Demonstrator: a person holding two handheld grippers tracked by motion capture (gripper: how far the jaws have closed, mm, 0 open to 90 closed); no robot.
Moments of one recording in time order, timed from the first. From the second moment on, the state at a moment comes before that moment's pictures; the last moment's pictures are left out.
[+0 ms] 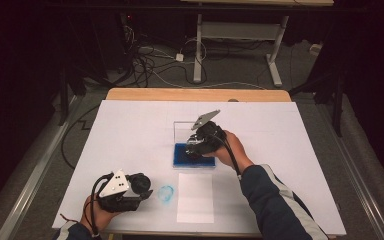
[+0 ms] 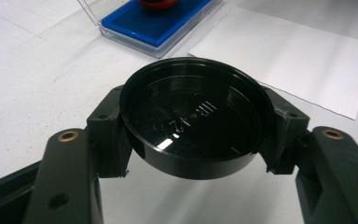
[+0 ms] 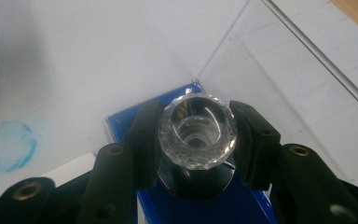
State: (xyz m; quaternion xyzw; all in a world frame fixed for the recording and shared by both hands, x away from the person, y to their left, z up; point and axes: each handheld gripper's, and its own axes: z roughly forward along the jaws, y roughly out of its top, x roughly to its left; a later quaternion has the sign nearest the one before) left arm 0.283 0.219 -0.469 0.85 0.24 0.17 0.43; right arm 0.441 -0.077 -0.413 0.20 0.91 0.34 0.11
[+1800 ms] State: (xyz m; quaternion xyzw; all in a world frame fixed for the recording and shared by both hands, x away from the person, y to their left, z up) left arm 0.283 0.217 -0.470 0.85 0.24 0.16 0.43; right arm 0.438 -0.080 -0.424 0.20 0.92 0.32 0.12
